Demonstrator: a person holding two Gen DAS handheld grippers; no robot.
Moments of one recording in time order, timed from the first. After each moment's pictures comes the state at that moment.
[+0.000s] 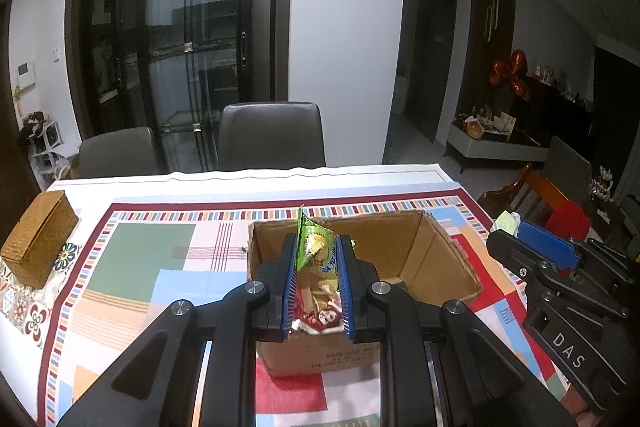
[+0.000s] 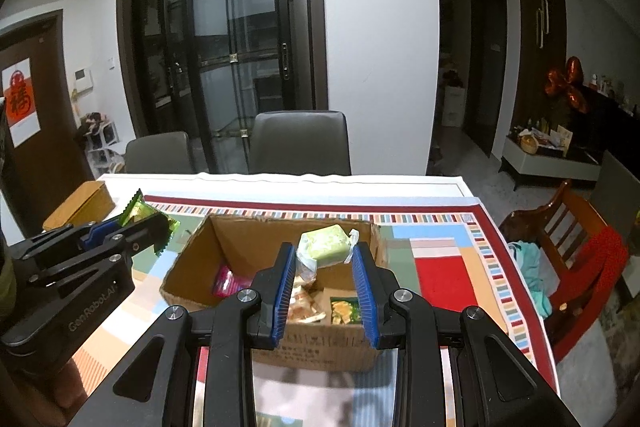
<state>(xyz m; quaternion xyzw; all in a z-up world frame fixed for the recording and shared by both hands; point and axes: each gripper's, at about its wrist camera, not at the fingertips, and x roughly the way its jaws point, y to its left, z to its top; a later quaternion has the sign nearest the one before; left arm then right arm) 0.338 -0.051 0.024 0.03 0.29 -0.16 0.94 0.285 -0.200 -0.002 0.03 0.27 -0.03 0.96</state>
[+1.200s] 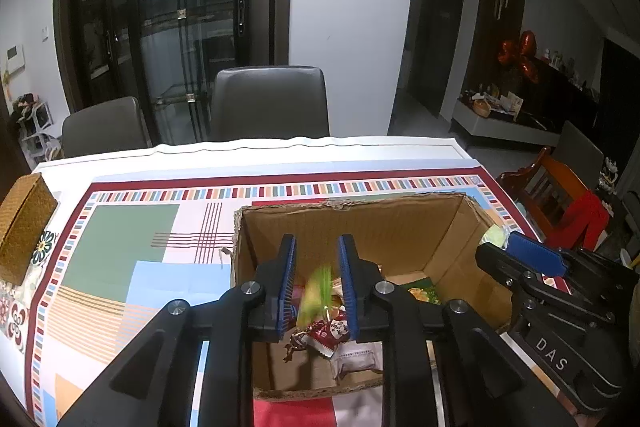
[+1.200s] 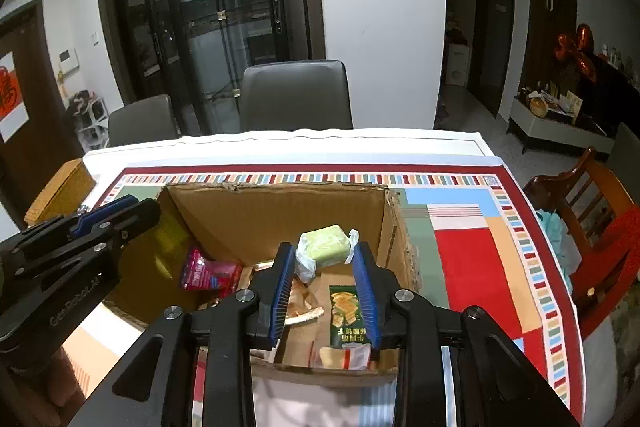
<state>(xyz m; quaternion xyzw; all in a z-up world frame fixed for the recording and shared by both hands) 0.402 -0.066 -0.021 0.03 0.34 -0.16 0.93 0.356 -0.207 -0.056 0.05 0.35 -0.03 0.94</state>
